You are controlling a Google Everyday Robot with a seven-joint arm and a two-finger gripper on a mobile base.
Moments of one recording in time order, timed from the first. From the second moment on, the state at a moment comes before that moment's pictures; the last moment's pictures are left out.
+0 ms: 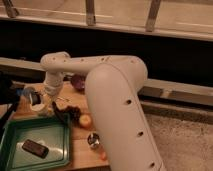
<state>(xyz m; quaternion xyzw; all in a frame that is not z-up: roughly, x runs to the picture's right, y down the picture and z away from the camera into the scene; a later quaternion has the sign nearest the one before) -0.280 0.062 0.778 -0.44 -0.07 0.25 0.86</state>
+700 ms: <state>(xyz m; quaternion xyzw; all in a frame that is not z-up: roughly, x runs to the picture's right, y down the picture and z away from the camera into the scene) -0.252 0.064 0.789 -0.46 0.00 0.21 0.86</state>
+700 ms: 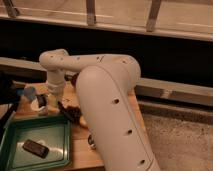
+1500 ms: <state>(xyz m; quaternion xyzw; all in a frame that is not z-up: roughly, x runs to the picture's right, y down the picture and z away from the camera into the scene) -0.279 0.056 0.800 -0.46 -0.02 0.18 0.87</state>
